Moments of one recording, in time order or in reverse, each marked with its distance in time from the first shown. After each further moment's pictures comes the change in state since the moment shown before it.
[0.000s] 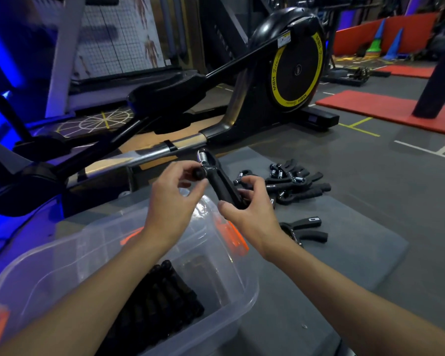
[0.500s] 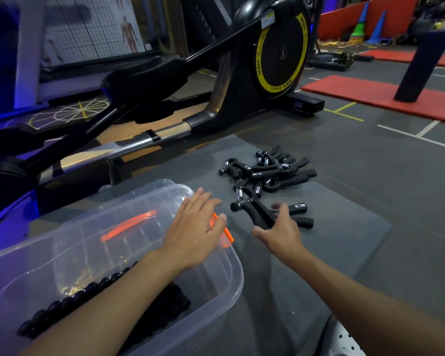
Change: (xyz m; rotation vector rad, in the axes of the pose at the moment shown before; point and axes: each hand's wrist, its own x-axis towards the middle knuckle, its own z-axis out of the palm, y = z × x) left_hand -0.045 -0.037 0.061 0.425 -0.571 -0.009; right_hand 0.002 0.111 -0.063 -0.403 0.166 0.271
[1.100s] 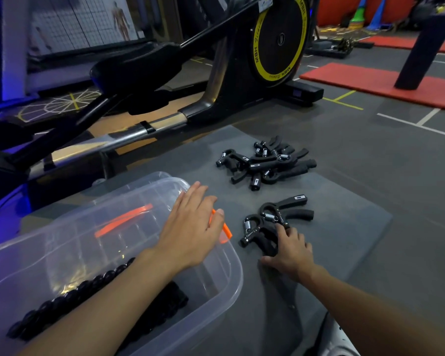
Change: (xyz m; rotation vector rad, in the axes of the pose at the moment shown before) left_hand 0.002 -0.002 0.007 0.106 0.004 -0.005; right_hand 0.006 0.076 0.011 -0.690 -0.199 0.024
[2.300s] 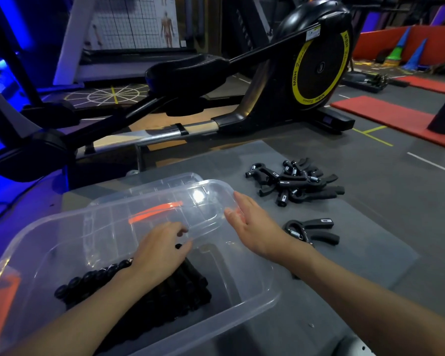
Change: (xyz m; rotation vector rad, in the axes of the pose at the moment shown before) left_hand -0.072 -0.114 -0.003 -0.112 0.115 -0.306; right_hand -0.050 -0.165 -0.078 0.381 -0.056 -0.585
